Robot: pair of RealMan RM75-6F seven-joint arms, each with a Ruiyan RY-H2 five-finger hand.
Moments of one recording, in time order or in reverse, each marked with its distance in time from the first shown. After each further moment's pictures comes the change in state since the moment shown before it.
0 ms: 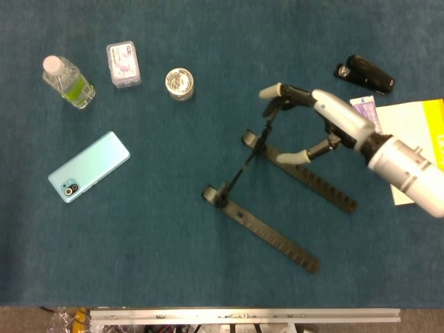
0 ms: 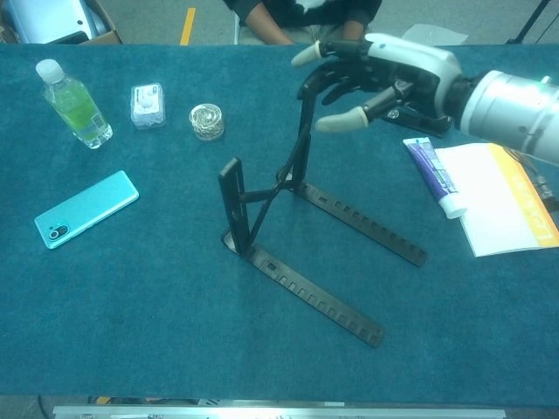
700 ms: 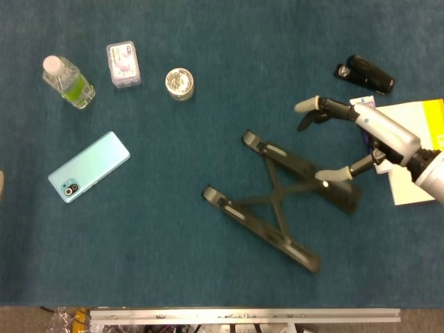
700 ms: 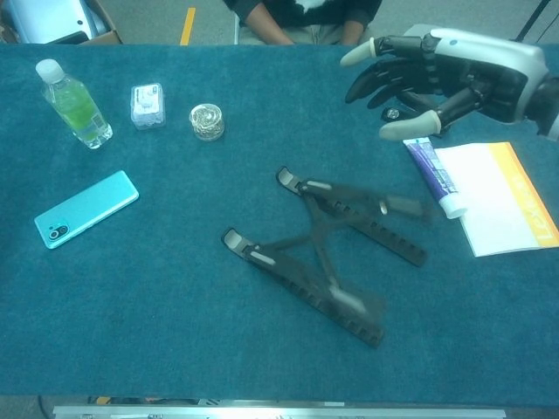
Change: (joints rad) left arm -0.050 0.007 -0.004 -0.024 0.040 -0.045 0.046; right arm -0.067 0.191 -0.114 -0.069 -0.216 0.125 0.209
